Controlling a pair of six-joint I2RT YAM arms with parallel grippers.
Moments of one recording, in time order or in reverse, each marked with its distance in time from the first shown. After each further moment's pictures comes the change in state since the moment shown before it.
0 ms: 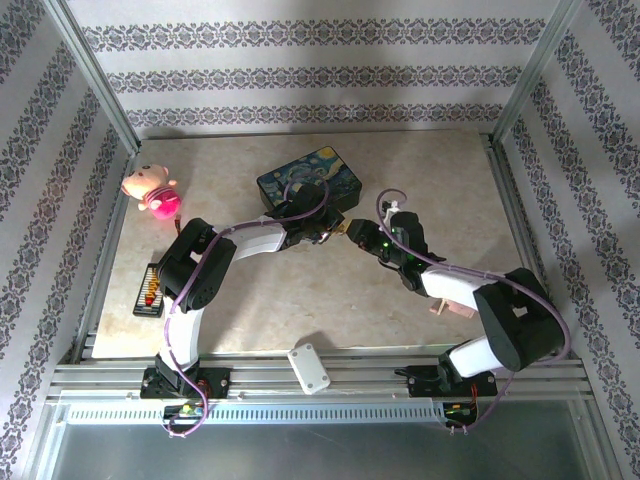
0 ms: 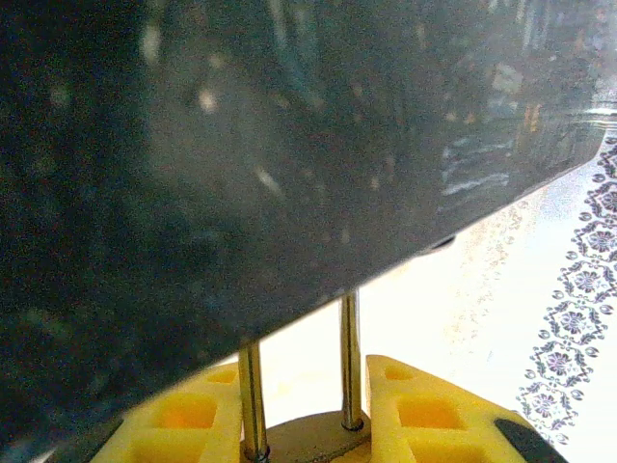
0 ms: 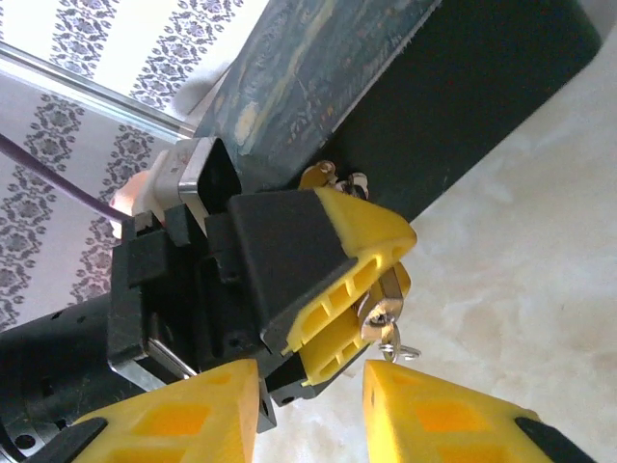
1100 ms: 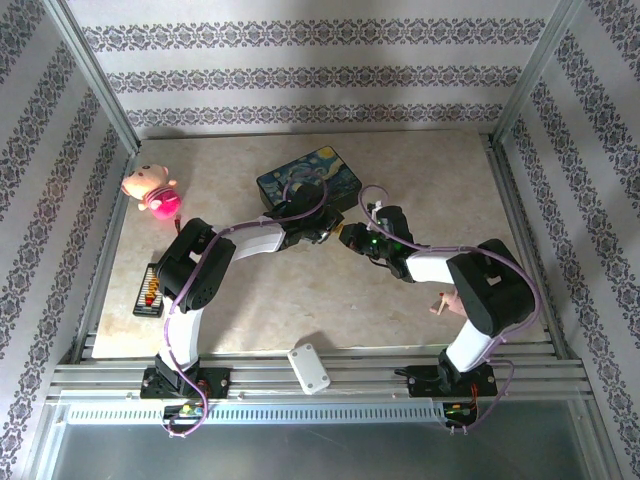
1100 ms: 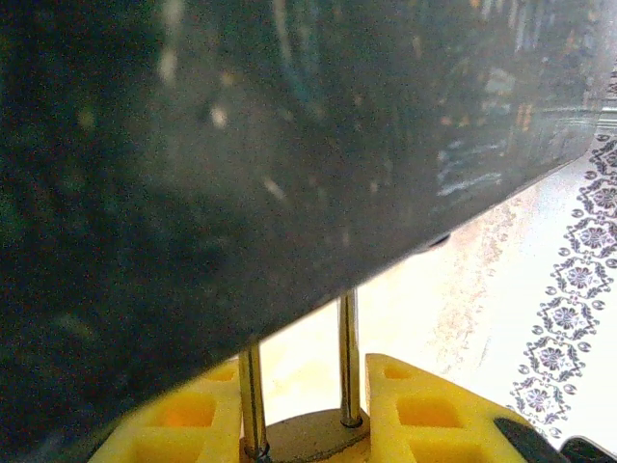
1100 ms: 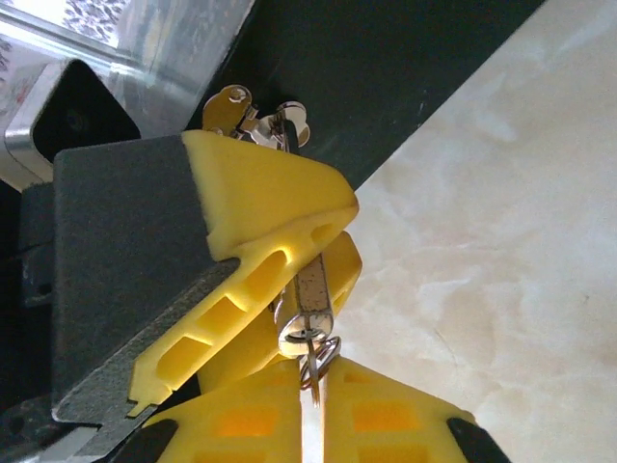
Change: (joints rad) left arm 0.006 -0.005 -0.013 0.022 0.010 0.002; right arm -0.002 0.243 0.101 0.025 -0.109 0.032
